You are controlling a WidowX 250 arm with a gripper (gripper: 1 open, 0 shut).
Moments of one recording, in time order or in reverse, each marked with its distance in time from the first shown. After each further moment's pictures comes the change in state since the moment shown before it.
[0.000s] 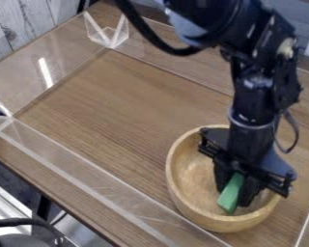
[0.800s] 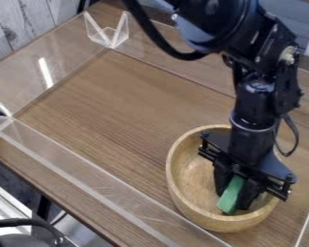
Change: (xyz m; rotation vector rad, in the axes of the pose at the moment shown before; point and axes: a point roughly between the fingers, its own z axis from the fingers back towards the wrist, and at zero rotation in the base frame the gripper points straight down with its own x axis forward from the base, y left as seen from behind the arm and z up) arm 0.003 -0.001 -0.006 0.003 0.015 -0.001
